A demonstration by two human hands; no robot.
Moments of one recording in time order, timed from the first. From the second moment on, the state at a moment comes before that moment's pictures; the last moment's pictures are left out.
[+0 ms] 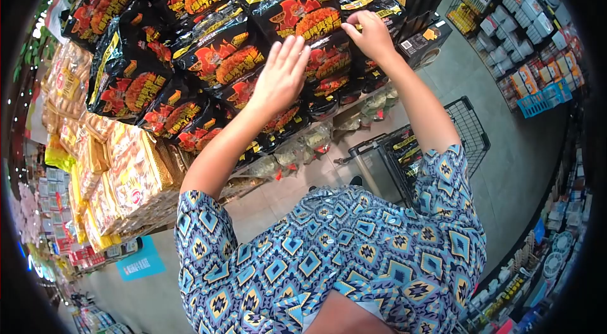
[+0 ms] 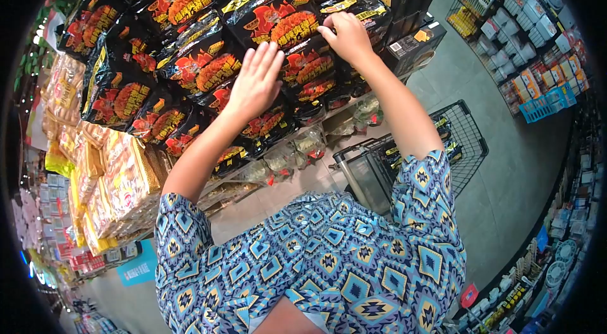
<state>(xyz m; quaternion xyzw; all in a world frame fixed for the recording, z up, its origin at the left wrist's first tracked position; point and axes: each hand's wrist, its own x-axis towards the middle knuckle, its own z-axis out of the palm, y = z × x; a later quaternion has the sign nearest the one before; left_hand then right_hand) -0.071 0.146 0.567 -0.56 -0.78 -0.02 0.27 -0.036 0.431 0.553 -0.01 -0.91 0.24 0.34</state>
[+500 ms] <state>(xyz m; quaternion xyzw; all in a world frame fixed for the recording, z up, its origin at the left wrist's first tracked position) -0.089 0.145 0.521 -0.54 -0.80 0.09 0.26 -0.006 0.377 0.495 0.07 -0.92 0.11 0.36</state>
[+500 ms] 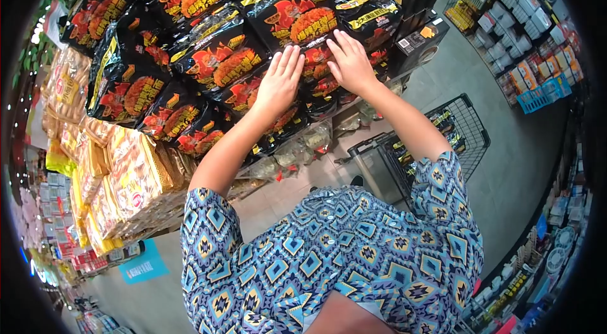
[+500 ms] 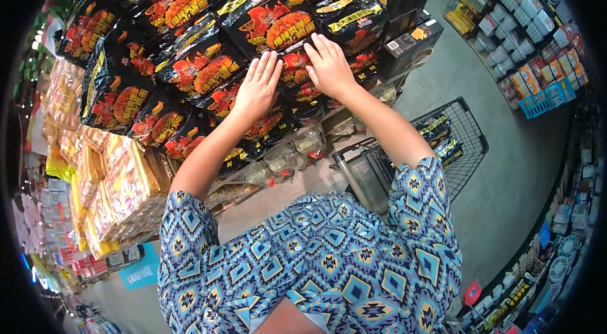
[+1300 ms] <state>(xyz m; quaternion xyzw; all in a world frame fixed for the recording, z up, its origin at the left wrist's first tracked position) -0.157 0.172 0.661 -0.41 -0.83 -0.05 0.38 -0.133 0.396 0.653 0.10 -0.87 0.02 0.48</state>
